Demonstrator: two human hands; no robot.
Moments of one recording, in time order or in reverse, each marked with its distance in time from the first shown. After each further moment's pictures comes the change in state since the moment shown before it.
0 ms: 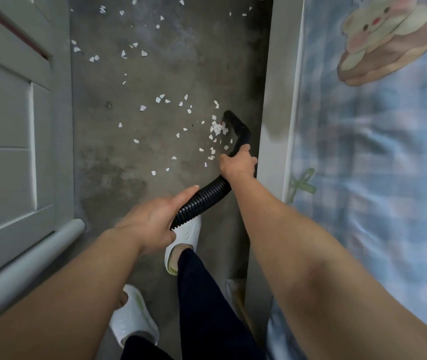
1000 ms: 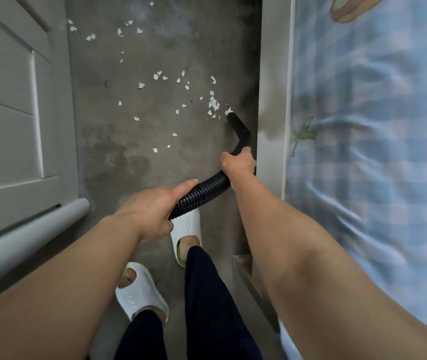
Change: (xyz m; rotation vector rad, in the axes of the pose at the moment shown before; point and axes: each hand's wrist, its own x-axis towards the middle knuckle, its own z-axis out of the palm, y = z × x) left_hand -0.055 -0.005 0.050 0.199 0.017 0.057; right_hand -0.052 0.077 0.029 0.179 0.051 0.081
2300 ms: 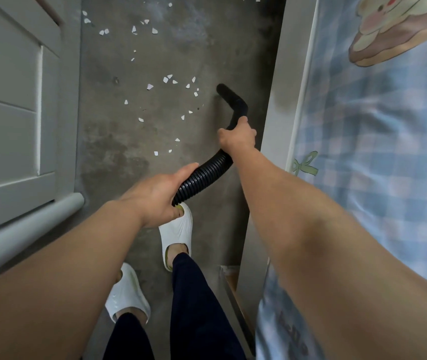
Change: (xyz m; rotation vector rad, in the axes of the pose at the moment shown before) left_hand 0.043 -0.001 -0.038 -0.308 0.042 -0.087; right_hand 0.039 -0.096 -0.010 -0.271 -0.070 -0.227
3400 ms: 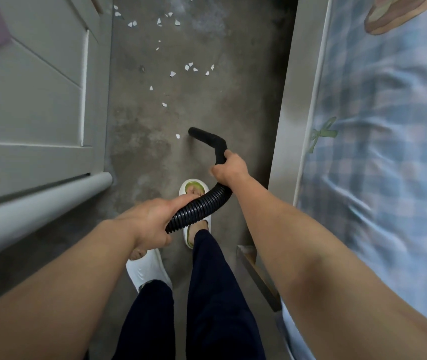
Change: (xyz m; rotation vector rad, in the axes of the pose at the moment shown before) left_hand -0.123 -0.039 0.041 -0.021 -0.223 0.025; right_hand -0.122 0.060 0.069 -0.135 -0.214 -0.046
